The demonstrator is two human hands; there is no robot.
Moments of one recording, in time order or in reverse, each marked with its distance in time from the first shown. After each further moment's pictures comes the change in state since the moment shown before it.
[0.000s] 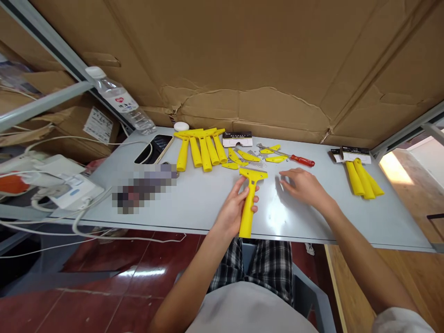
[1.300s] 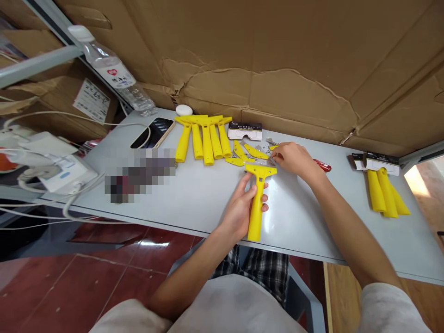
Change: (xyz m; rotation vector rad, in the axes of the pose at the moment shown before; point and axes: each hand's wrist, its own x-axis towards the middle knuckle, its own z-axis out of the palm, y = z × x) left_hand 0.013 -0.010 0.017 -0.070 0.048 0.035; right_hand 0.124 -0.018 -0.018 -0.072 -0.143 -0.072
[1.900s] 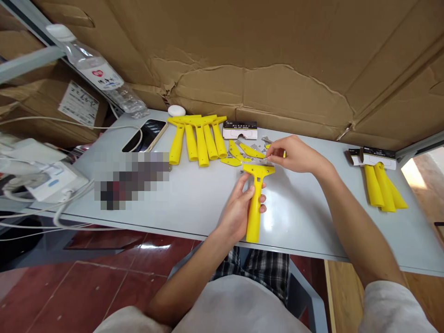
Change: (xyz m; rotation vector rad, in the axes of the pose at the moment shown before) left_hand 0.000 0.000 0.002 -0.020 -0.014 -0.007; right_hand -0.012 0.001 -0.032 0.493 -0.027 -0.224
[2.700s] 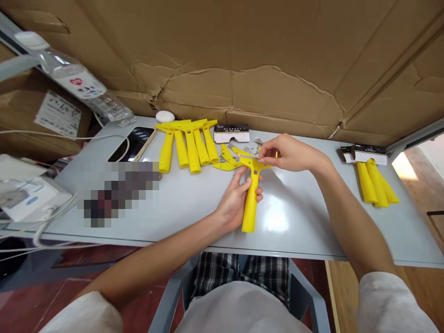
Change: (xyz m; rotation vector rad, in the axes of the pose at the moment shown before) left_hand 0.028 0.021 0.012 0.089 -0.046 -0.060; right_hand 0.002 -0.010 -0.019 0.056 -0.114 -0.056
